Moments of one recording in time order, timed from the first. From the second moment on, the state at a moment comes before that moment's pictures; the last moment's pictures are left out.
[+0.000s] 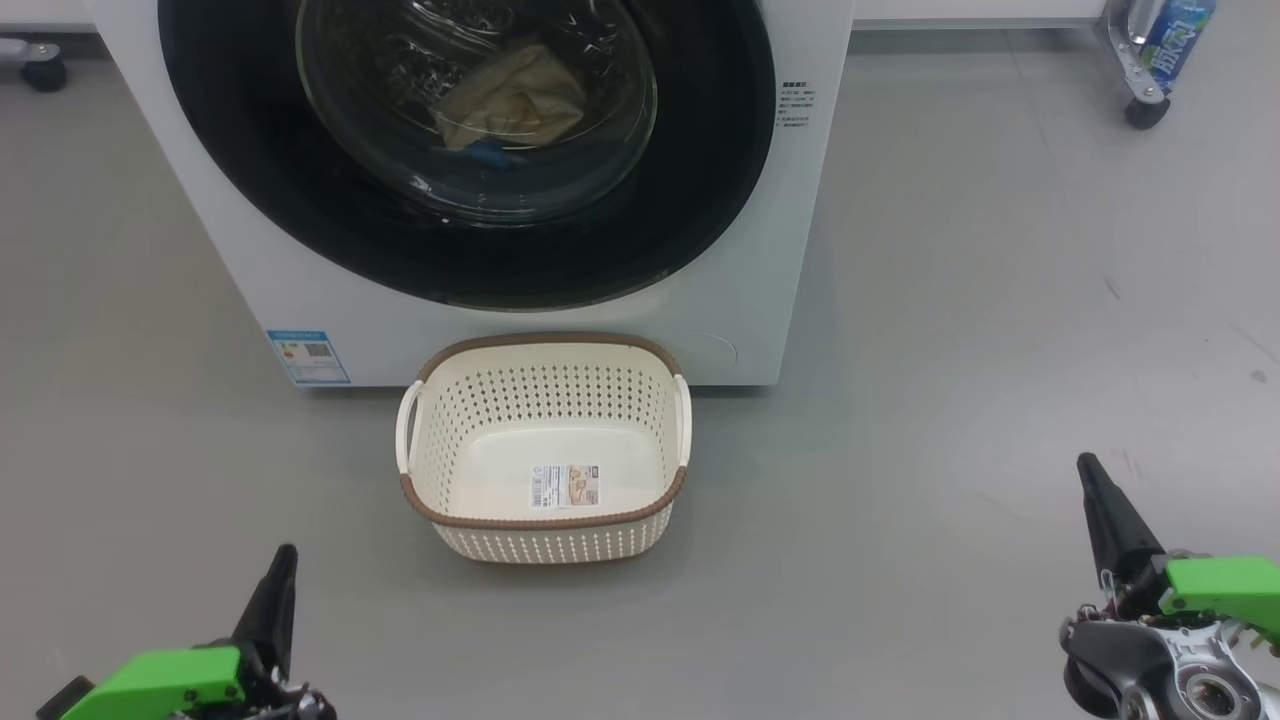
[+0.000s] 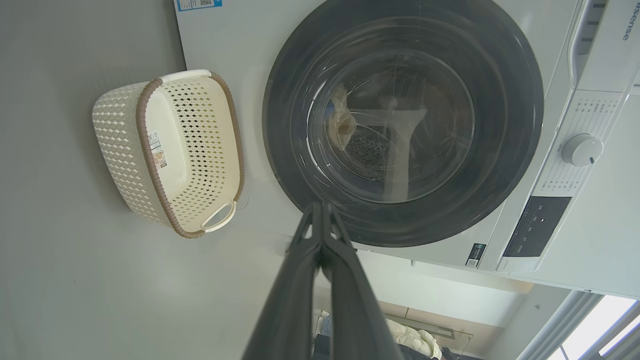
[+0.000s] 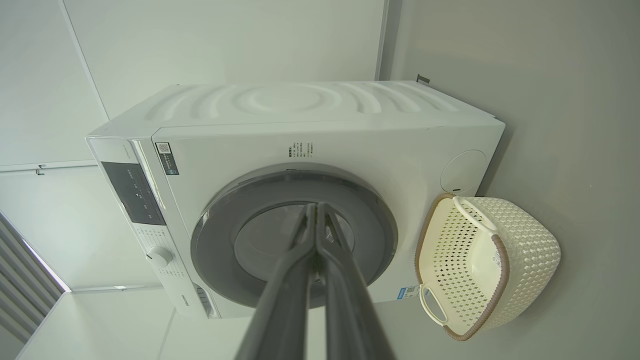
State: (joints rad) left arm -0.06 0.04 0.08 0.27 -1.60 -0.12 0.11; right arm -0.05 -0.06 -0.11 0.28 1.62 0.13 0.09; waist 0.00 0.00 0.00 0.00
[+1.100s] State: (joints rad) left arm -0.06 0.04 0.08 0.27 -1.60 -0.12 0.11; right arm -0.05 -0.05 -0.12 0.28 1.62 0.13 0.10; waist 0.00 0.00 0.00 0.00
